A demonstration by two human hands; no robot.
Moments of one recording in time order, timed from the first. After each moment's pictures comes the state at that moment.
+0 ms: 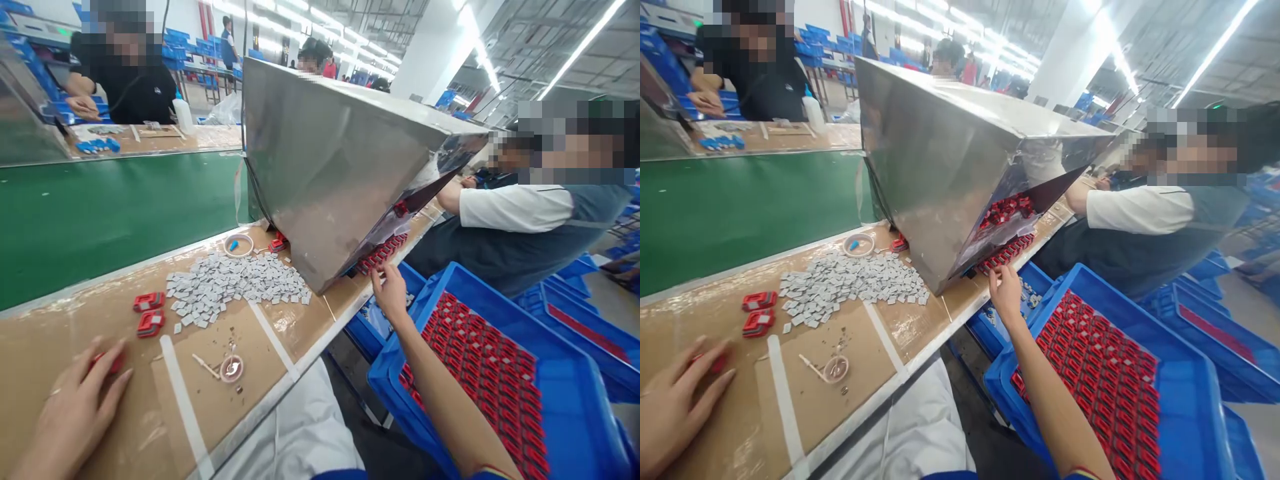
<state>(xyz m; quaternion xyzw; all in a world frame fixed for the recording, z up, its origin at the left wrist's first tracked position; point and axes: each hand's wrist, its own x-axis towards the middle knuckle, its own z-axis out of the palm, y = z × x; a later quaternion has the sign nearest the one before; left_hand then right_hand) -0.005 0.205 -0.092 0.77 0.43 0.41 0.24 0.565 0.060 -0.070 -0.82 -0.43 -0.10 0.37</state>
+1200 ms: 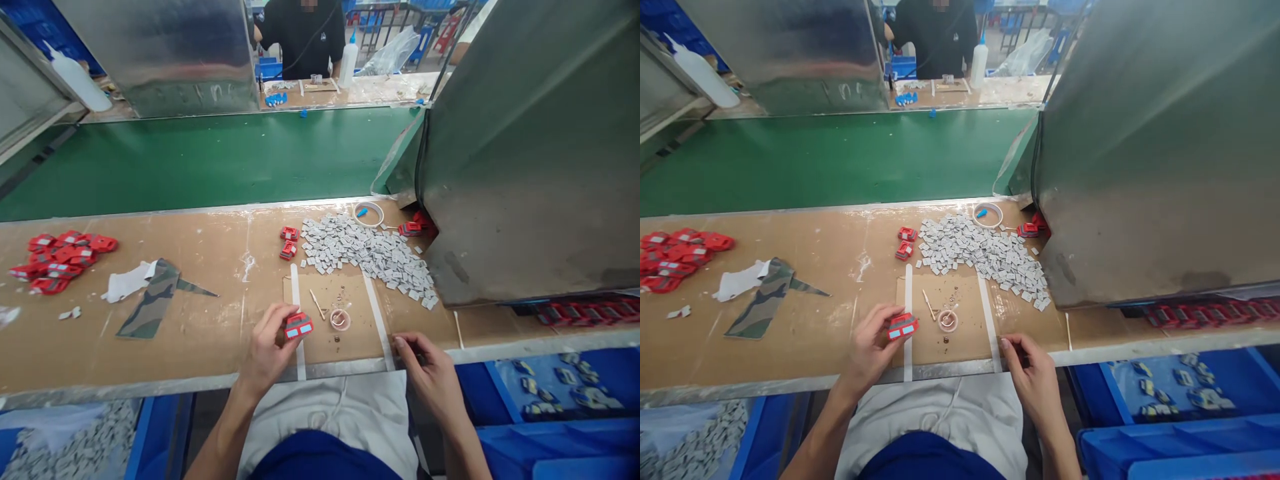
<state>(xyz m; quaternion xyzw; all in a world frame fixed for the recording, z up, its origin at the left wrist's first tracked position) 0.069 0.068 -0.073 0.67 0.51 0.43 0.33 0.376 0.026 -0.099 -0.68 -0.57 0.30 0.36</state>
